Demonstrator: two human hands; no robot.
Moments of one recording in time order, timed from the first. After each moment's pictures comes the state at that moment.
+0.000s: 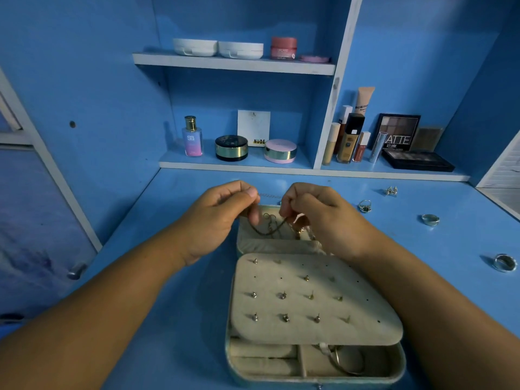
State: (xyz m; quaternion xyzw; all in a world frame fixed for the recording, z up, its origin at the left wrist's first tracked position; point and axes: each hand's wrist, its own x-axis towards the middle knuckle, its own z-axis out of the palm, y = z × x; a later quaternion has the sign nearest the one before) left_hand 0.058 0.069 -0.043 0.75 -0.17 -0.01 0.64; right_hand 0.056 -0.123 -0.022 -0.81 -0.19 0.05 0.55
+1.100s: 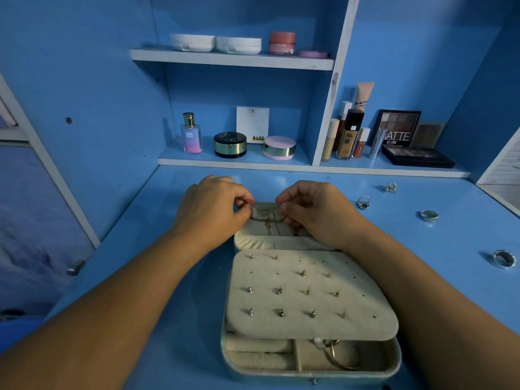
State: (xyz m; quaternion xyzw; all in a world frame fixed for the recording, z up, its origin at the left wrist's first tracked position) left_hand 0.076 0.067 -0.053 0.94 -0.12 0.22 0.22; right_hand 0.079 -0.128 -0.039 -0.87 -0.13 0.02 0.48
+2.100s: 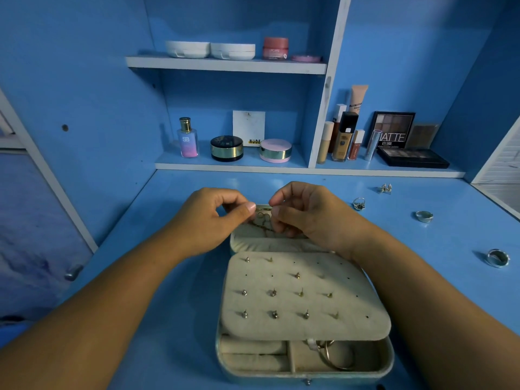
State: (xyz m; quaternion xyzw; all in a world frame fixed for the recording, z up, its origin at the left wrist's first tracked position) left_hand 0.066 0.075 -0.050 0.88 -0.18 0.10 0.42; right_hand 0.069 -0.128 -0.031 -0.79 -0.17 0.10 0.57
